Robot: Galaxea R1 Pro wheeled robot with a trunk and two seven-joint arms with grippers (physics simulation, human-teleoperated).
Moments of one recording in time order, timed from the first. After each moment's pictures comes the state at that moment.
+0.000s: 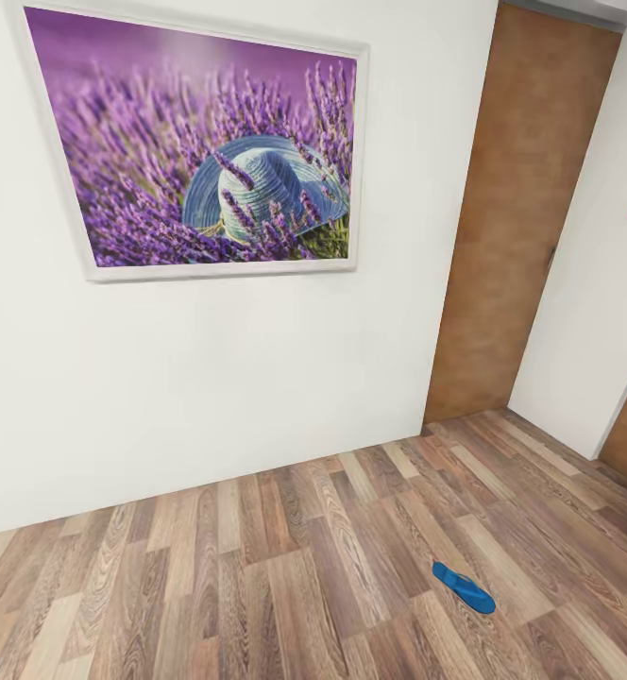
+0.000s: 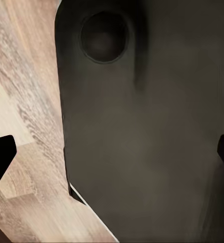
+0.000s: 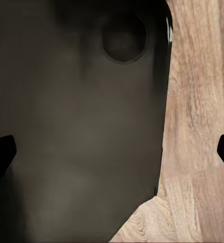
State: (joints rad) left arm 0.00 0.00 0.00 0.00 0.00 0.00 0.00; right arm 0.00 0.00 0.00 0.00 0.00 0.00 0.00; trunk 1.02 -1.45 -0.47
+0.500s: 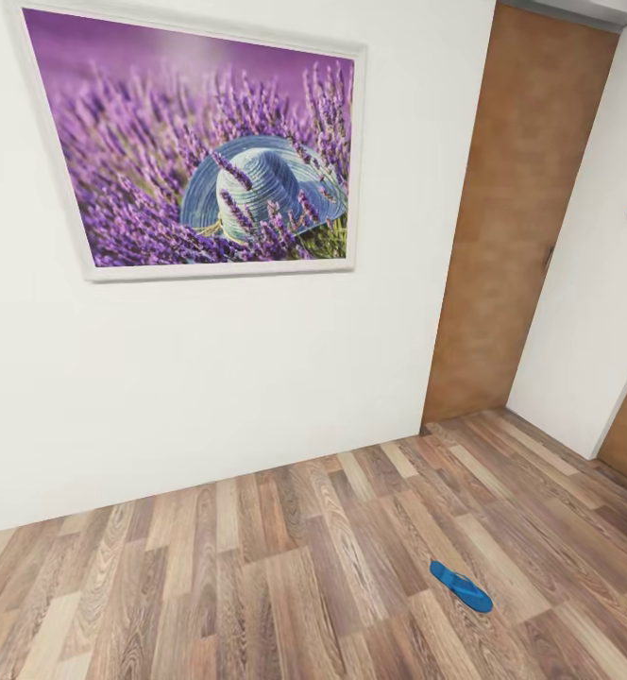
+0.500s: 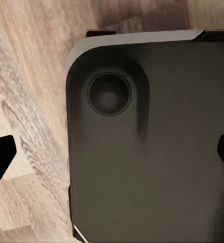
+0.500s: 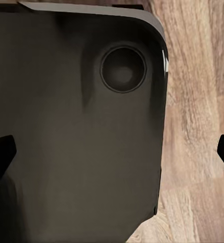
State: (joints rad) left arm 0.01 0.00 0.00 -0.08 0.00 -0.05 0.00; right arm -0.03 0.00 0.00 -0.01 0.00 -0.01 0.00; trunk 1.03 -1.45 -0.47
